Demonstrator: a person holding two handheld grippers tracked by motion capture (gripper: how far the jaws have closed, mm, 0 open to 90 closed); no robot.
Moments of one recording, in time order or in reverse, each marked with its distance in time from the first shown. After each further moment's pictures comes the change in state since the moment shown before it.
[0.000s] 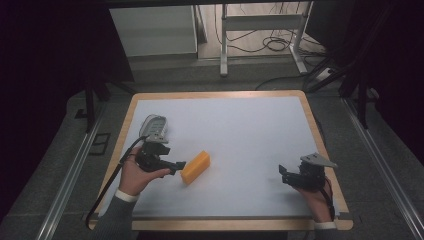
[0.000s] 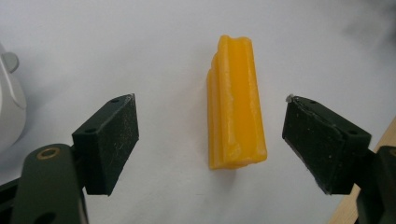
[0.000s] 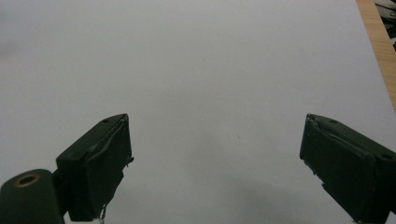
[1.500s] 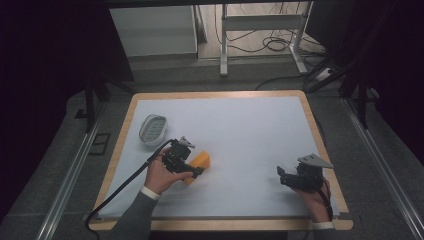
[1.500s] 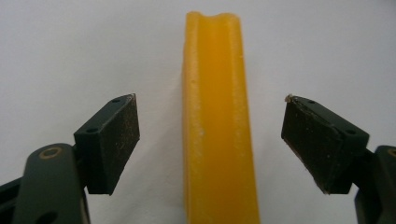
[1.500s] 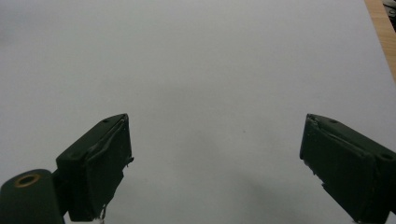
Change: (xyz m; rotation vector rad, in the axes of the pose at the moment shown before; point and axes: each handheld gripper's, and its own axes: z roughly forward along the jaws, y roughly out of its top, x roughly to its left) left arm -0.024 0.015 0.068 0.158 0.023 0.039; right arm 0.004 -0.004 0.004 0.015 -0.009 -0.015
